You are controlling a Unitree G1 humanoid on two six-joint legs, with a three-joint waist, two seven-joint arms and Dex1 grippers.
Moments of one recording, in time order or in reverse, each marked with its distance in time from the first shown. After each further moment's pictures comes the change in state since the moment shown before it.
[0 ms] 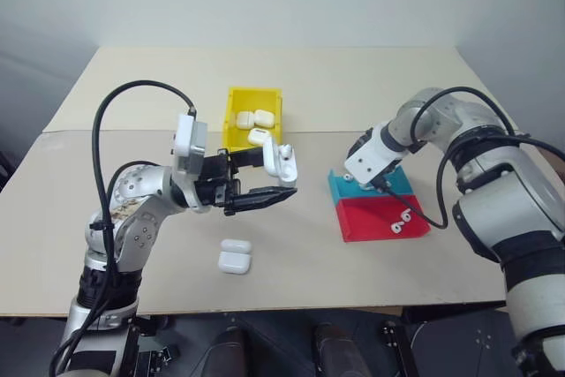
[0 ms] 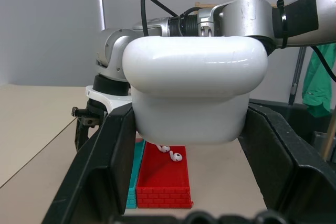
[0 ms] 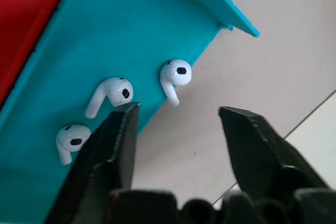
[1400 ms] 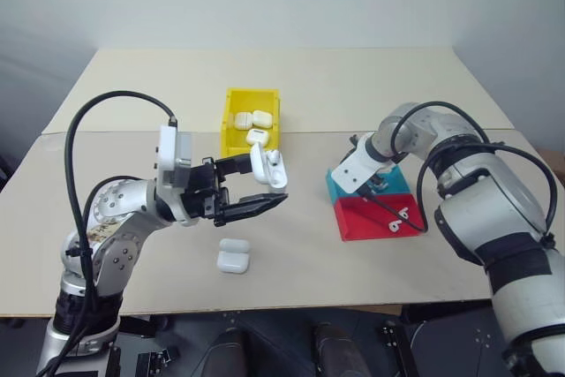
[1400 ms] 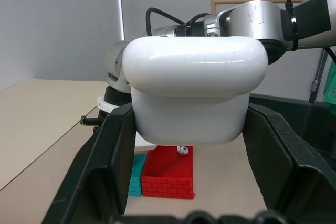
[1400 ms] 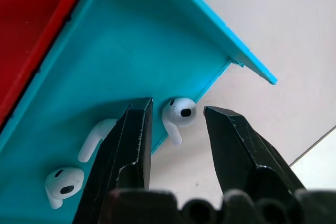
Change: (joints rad) left arm 0.100 0.065 0.034 -0.113 -0.046 0.000 0.096; right arm 0.031 0.062 -0.016 0.030 -0.079 0.026 -0.067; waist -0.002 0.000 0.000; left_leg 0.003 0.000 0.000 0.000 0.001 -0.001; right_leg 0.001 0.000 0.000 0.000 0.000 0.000
